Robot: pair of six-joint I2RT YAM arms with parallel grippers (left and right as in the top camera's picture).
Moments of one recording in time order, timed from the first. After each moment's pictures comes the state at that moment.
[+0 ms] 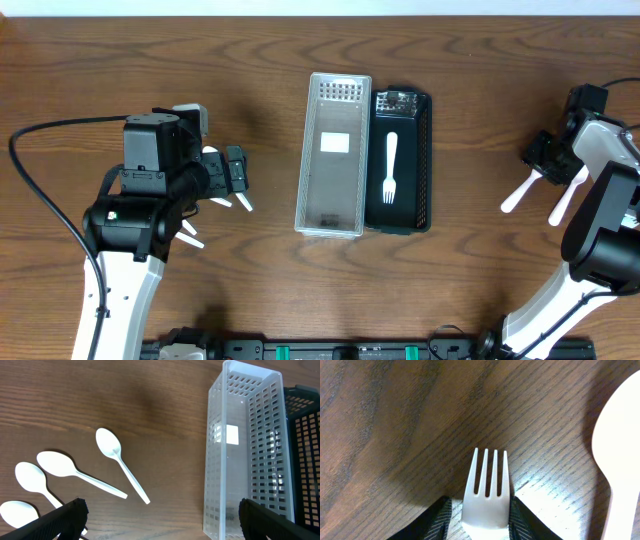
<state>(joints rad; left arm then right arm) -0.09 1.11 1.10 -0.86 0.12 -0.20 -0.36 2.03 1.32 -0.67 0.07 0.38</state>
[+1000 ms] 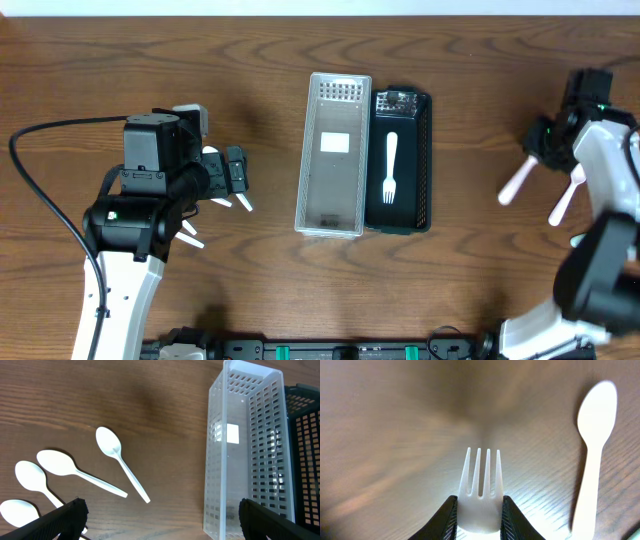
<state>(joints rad) -0.09 1.11 1.10 -0.87 0.12 -0.20 -0.23 1.71 1.32 -0.77 0.06 0.38</state>
